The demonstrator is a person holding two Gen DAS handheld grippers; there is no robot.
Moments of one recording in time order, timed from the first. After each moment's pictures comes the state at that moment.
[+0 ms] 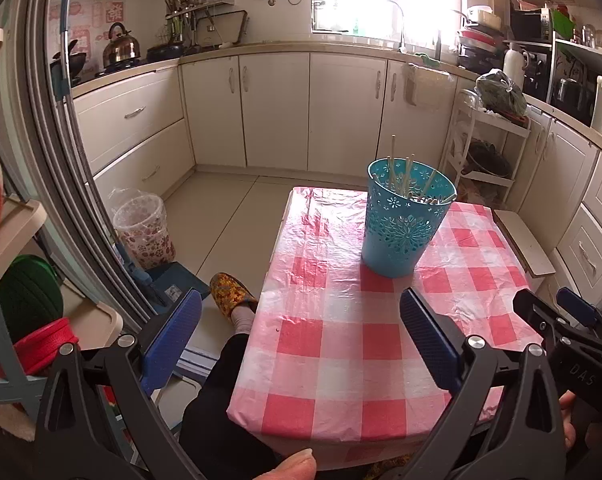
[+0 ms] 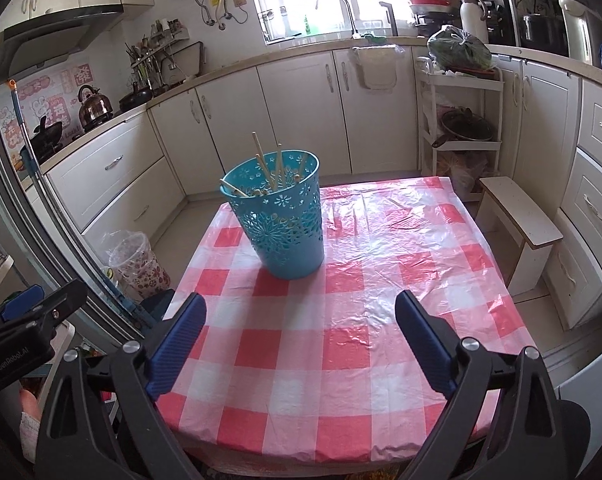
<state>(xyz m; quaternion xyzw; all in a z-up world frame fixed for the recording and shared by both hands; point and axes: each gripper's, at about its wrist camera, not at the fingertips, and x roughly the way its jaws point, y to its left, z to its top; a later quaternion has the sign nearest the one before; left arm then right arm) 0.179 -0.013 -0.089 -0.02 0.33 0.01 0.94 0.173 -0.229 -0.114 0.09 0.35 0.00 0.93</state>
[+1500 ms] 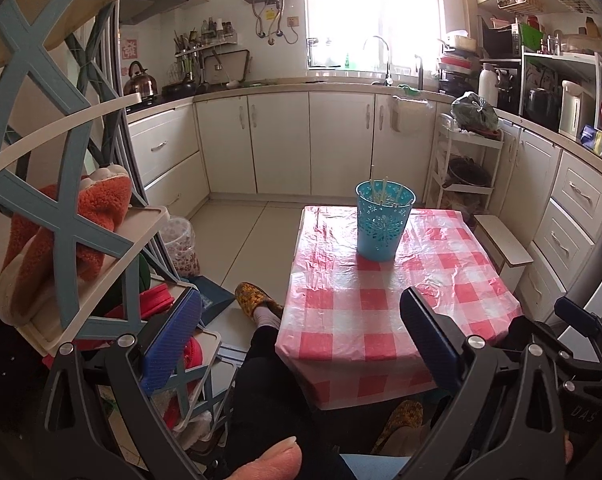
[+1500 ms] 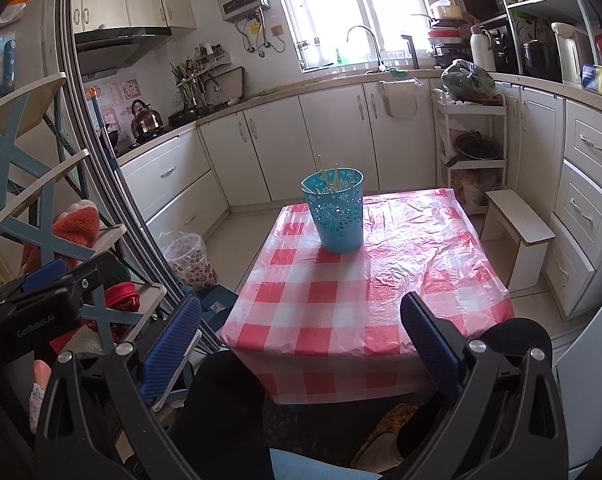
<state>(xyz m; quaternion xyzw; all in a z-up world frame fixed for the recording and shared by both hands) -0.005 0.018 -0.005 0.01 0.28 0.00 0.96 0.006 -0.181 -0.045 0.10 0.30 0.04 0.95</state>
